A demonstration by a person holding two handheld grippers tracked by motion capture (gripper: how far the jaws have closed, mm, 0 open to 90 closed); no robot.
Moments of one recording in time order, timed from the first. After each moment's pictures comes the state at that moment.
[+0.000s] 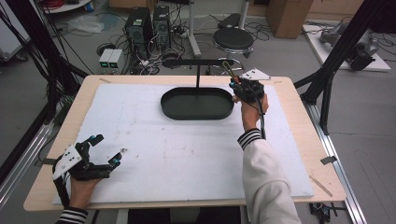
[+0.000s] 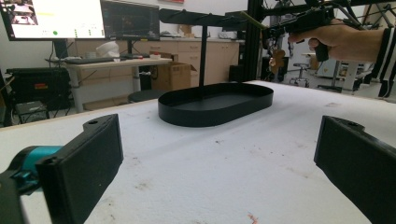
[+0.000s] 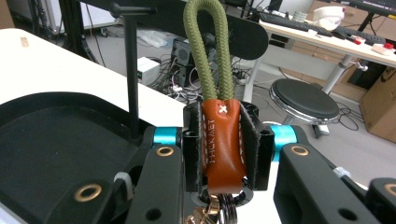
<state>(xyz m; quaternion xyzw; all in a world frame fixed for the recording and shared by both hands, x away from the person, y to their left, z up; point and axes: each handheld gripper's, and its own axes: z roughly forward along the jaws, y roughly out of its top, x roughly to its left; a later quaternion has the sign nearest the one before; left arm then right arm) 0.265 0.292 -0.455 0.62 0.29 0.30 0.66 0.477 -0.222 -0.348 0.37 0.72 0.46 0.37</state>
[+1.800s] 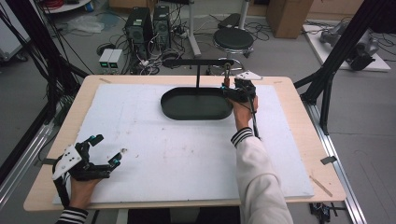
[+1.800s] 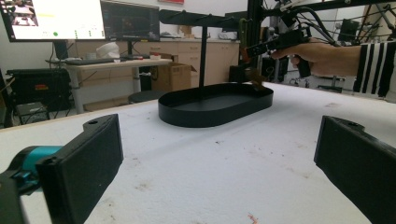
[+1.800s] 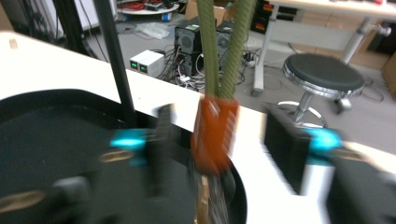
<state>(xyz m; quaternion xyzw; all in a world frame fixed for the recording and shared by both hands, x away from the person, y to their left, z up) 0.265 0.292 -0.455 0.62 0.29 0.30 0.66 0.510 -0.212 -0.383 0.43 0.71 0.46 0.32</state>
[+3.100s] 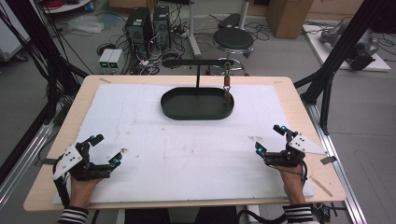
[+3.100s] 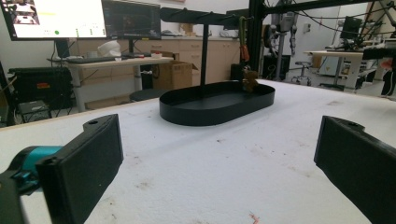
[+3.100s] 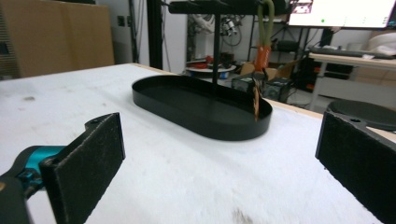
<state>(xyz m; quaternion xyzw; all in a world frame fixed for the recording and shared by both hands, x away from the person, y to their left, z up) 0.265 0.291 -0.454 0.63 0.29 0.31 0.65 0.304 -0.334 -0.431 0.30 0.67 0.61 0.29</state>
